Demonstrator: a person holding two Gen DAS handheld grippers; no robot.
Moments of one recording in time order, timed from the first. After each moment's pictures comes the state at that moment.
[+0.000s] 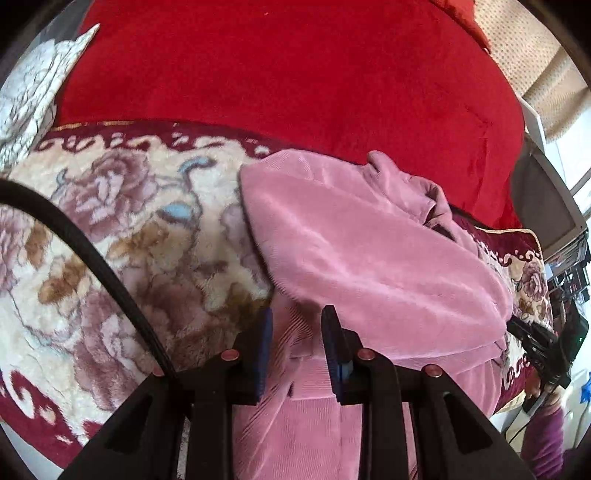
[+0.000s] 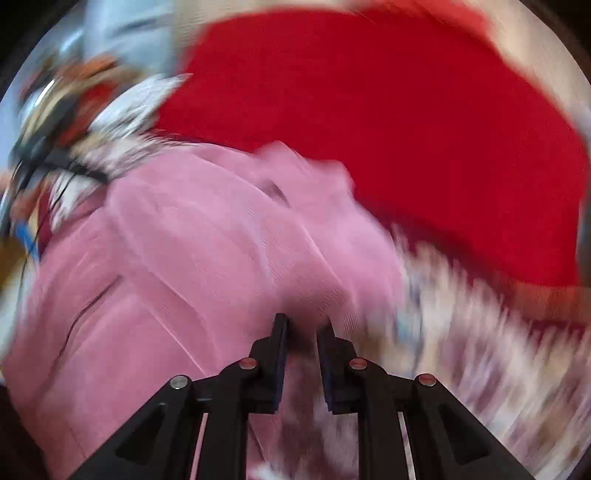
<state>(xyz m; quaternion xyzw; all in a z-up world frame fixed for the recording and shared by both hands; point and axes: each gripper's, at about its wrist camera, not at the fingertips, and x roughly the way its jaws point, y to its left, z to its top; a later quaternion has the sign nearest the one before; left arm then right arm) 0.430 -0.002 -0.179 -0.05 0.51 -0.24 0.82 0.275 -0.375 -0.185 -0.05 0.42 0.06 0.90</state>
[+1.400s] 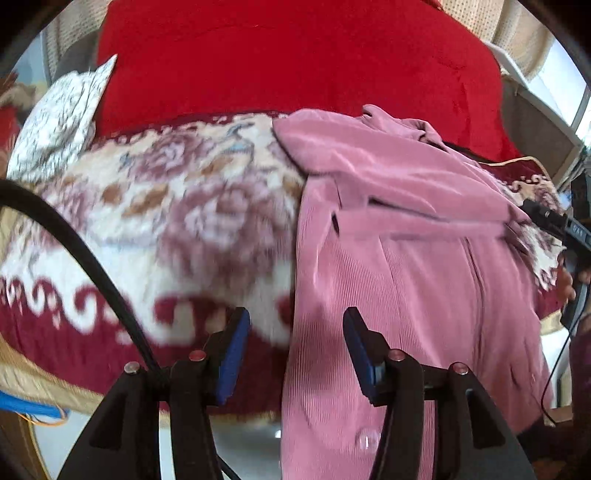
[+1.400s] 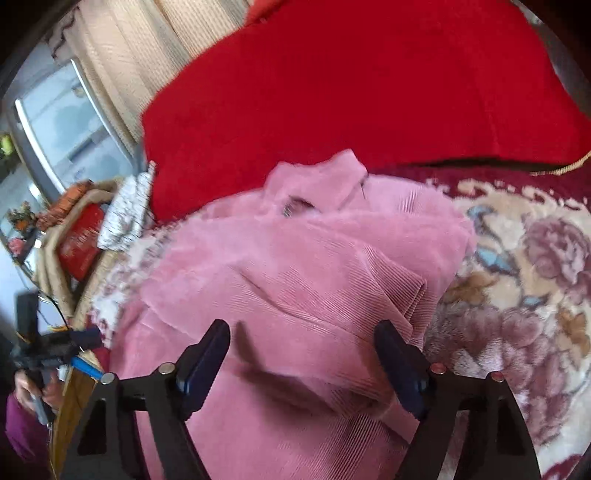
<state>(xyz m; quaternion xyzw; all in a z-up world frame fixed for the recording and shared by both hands) 0.308 0.078 -0.191 0.05 0.49 -0.23 0.84 0.278 -0.352 -0.188 0.18 0.37 0.07 0.91</state>
